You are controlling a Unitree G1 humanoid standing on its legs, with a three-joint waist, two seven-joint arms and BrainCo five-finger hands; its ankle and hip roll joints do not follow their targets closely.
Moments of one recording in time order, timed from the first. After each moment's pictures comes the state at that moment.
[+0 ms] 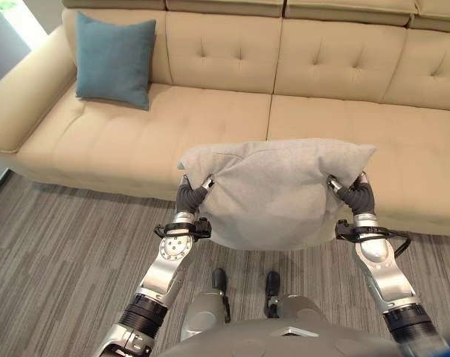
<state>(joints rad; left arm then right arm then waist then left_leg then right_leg) 0.02 0.30 -0.30 0.07 -0.33 -0.14 0.32 0.07 -0.34 0.15 0.03 0.09 -0.17 -0.29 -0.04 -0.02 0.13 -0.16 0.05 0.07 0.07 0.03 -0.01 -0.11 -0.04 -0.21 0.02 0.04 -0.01</state>
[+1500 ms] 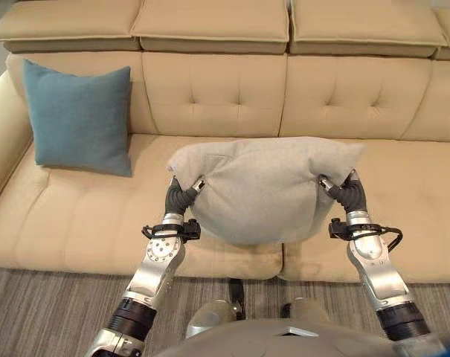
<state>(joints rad) 0.05 0.36 -0.25 0.05 -0.34 -0.14 0.27 0.06 -0.28 0.15 0.00 0.05 -0.15 -0.23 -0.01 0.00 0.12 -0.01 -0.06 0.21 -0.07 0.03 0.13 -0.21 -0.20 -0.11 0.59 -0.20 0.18</state>
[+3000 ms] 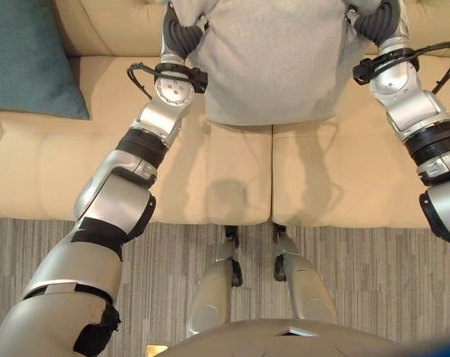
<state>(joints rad) -1.12 0.46 -0.51 0.82 -0.37 -0.14 0.46 -1.17 -0.68 0.61 0.74 0.07 -0.07 -0.41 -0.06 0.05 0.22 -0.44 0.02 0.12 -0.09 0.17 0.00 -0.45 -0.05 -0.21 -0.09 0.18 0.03</state>
